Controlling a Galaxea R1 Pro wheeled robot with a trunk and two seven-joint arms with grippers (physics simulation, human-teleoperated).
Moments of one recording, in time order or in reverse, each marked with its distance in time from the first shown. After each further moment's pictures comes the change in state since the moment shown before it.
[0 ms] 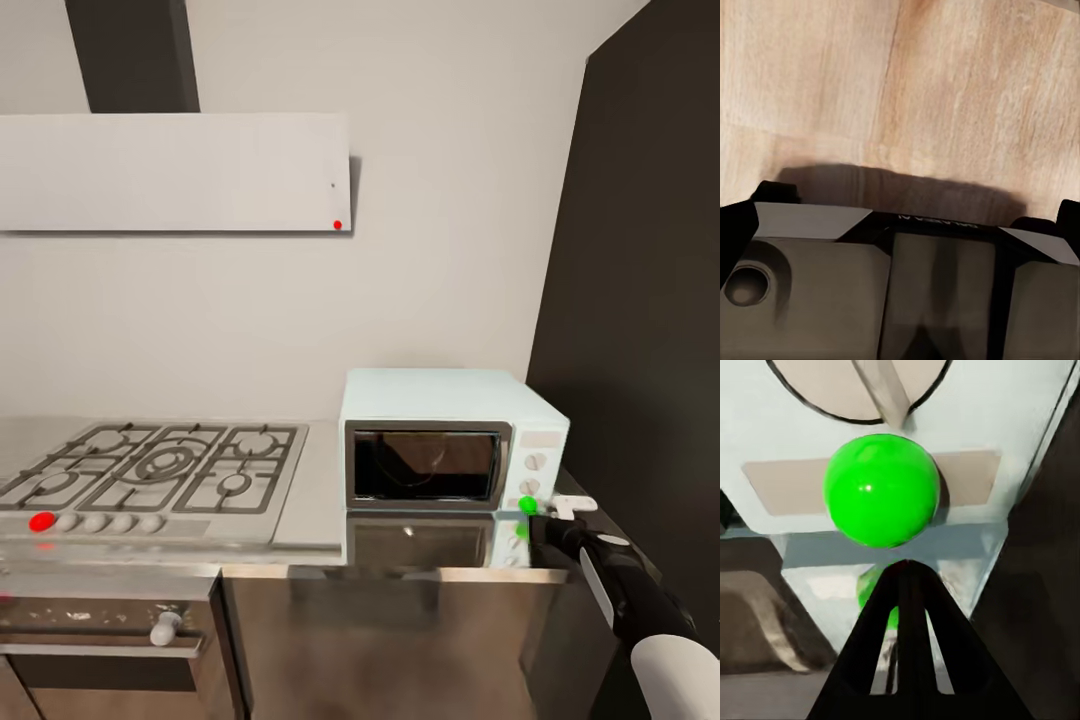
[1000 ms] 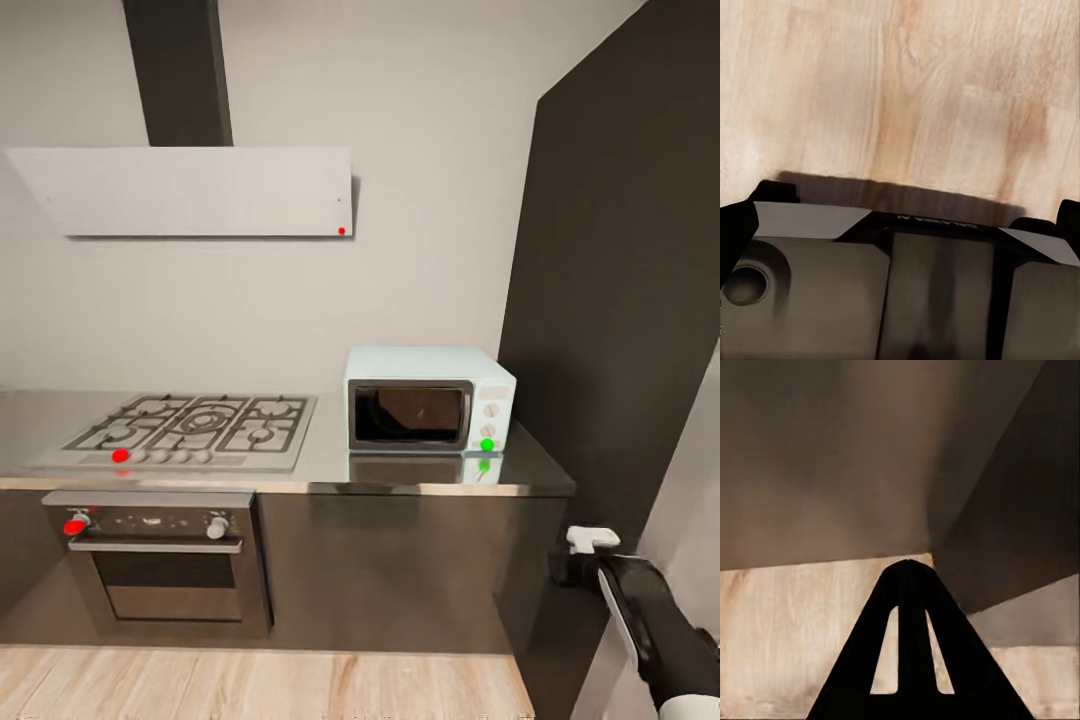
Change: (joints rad) left arm 0.000 -0.001 0.001 0.000 0.003 0.000 0.002; right arm 0.162 0.002 -0.008 -0.285 0.076 0.390 -0.002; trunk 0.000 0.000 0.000
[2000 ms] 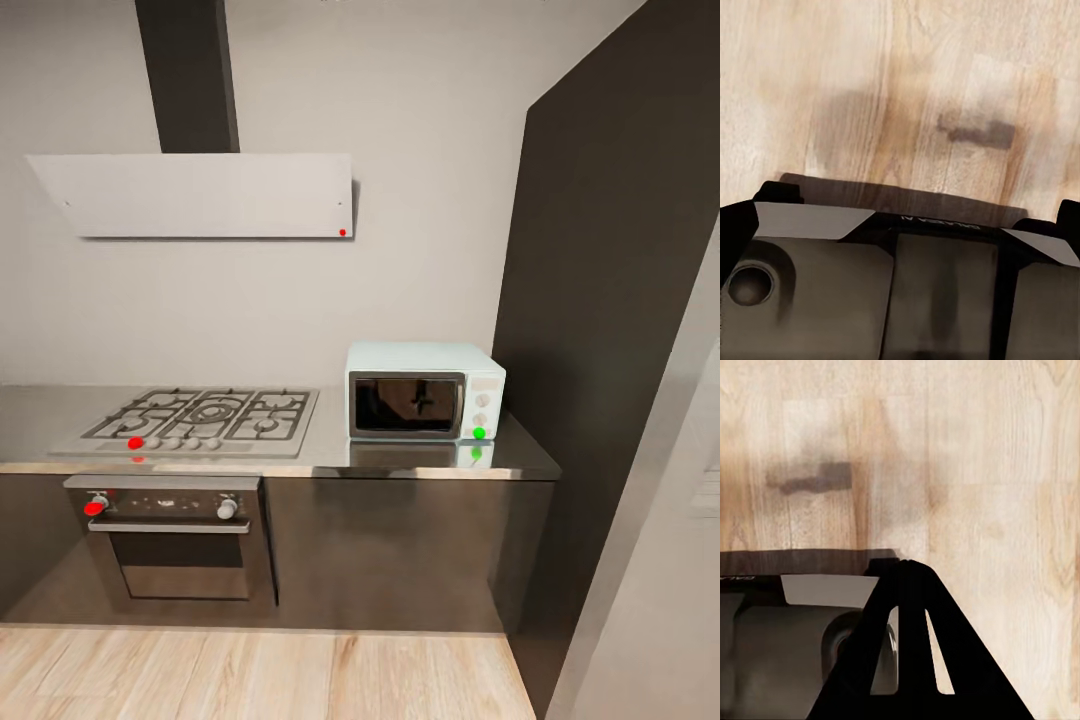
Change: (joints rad) left arm 0.000 0.005 0.000 0.000 0.000 0.000 0.000; right arm 0.245 0.021 0.015 1.065 -0.001 -0.834 -0.040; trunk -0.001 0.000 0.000
